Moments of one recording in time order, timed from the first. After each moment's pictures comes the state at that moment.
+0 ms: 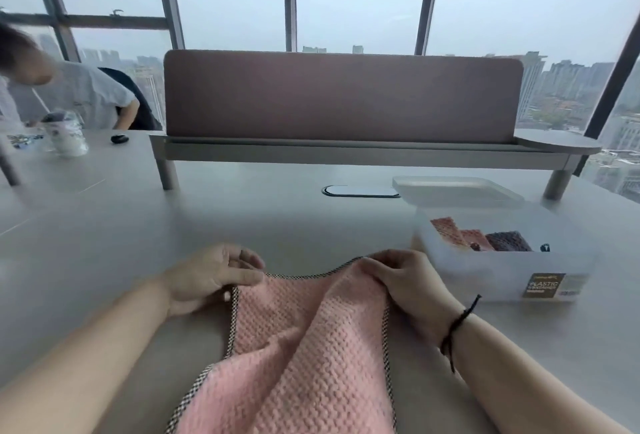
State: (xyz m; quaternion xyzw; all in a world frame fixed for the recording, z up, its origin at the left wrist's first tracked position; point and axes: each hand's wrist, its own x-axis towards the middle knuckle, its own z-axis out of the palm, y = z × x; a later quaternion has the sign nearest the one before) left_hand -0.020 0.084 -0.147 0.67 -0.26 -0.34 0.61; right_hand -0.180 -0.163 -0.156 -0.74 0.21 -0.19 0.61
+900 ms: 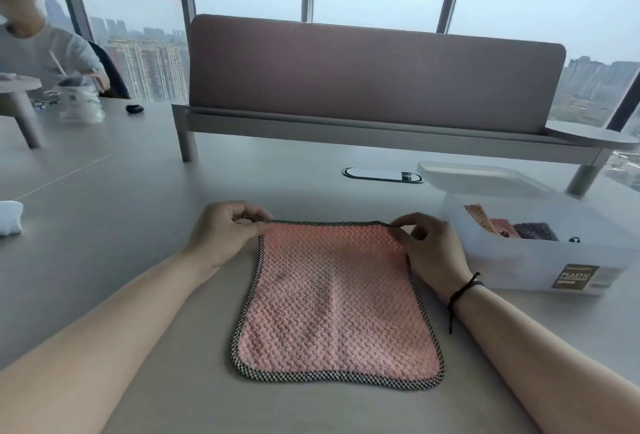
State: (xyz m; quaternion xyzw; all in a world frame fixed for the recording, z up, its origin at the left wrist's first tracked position) left_hand 0.002 0.092 -0.168 0.77 -0.22 -0.01 0.59; right_hand -0.151 -0.184 -0.169 -0.86 0.18 -0.31 0.36
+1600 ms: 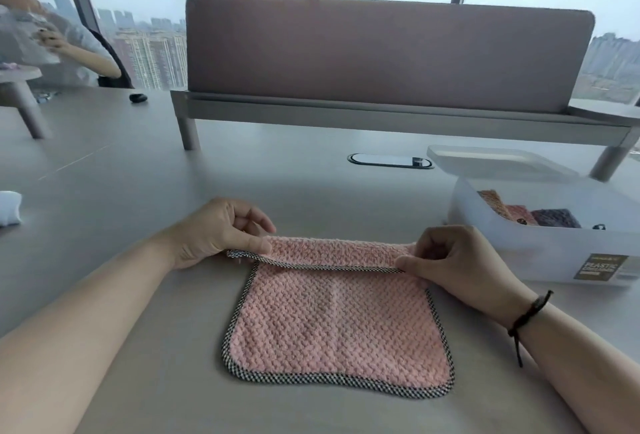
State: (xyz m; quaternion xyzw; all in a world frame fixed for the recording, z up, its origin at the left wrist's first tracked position) left_hand 0.009 0.113 -0.160 0.73 -0.36 -0.23 0.54; right_hand -0.198 -0.178 -0.157 -0.91 0.09 -0.20 0.36
